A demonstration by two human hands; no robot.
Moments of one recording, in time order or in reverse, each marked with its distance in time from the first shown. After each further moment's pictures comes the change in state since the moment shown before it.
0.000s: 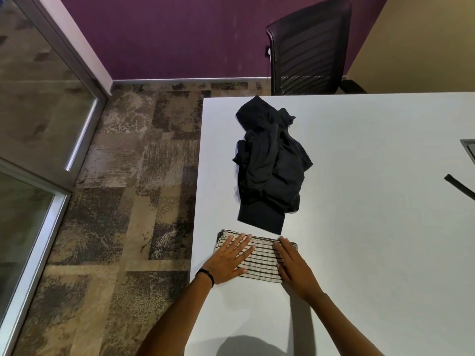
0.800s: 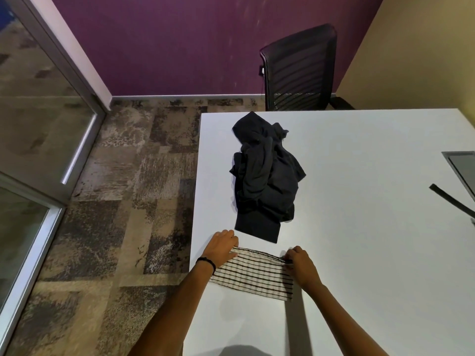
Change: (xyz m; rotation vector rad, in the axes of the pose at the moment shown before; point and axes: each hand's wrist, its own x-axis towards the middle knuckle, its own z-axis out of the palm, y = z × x) left_hand 0.033 -0.014 -0.057 -0.129 -0.087 -0.271; right_hand 0.020 -0.008 -0.040 -0.067 -0.018 0.295
